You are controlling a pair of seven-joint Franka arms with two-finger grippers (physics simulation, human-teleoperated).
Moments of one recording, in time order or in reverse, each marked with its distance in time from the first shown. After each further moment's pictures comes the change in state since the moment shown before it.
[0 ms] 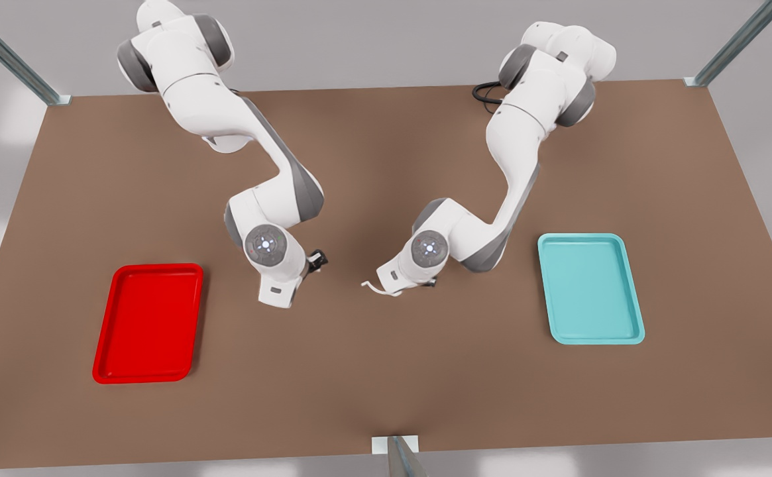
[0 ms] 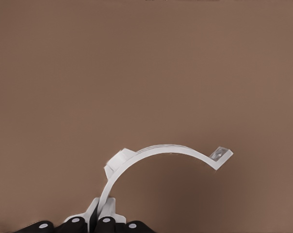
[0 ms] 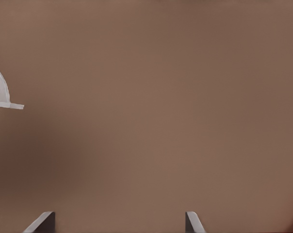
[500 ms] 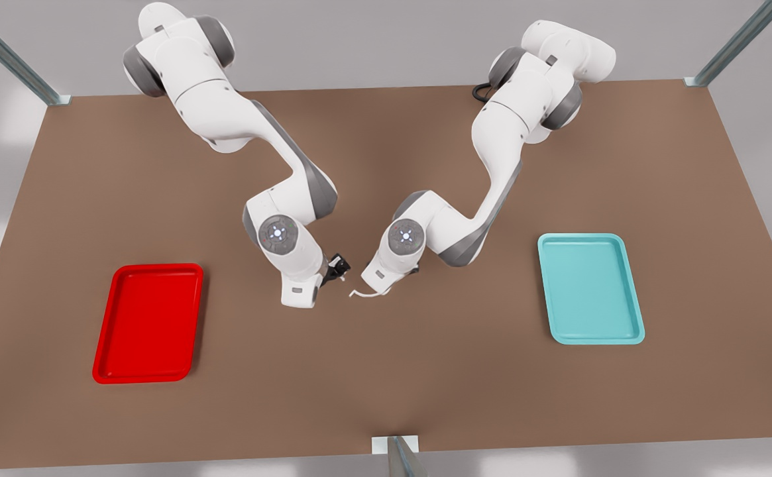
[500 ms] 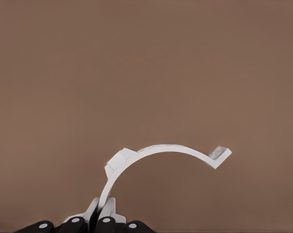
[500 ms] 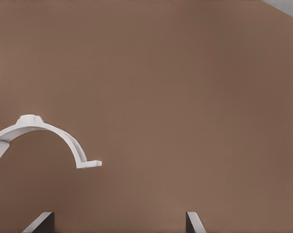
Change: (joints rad) left arm -0.057 0.043 -0.007 0.074 0.014 -0.002 -0.392; right arm -0.003 0.016 0.047 -0.019 0.013 0.219 -0.060
